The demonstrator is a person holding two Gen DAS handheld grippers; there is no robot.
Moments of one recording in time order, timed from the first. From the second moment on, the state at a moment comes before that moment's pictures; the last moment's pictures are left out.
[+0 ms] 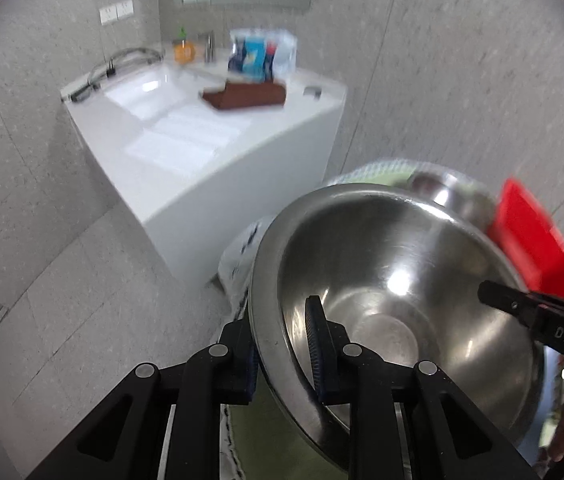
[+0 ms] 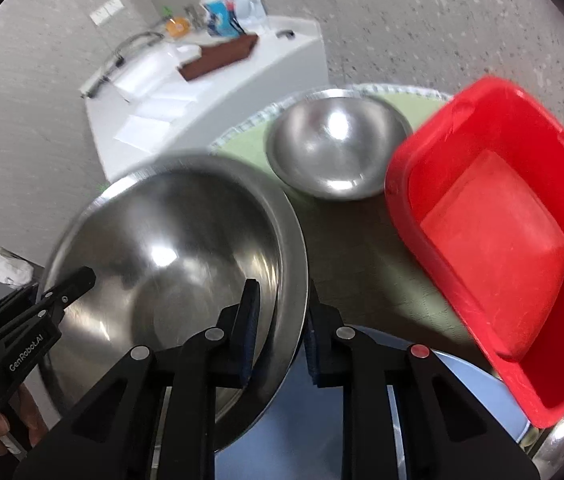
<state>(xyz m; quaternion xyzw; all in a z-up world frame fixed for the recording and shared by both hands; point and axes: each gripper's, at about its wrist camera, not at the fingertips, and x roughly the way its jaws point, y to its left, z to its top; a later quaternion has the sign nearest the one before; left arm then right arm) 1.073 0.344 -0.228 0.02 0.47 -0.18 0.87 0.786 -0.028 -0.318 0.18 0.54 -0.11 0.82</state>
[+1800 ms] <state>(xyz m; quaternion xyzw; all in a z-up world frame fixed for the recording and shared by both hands) 0.904 0.142 -0.197 0.13 0.40 -0.32 0.85 0.618 -0.161 -0.234 0.18 0.47 -0.25 0.83</state>
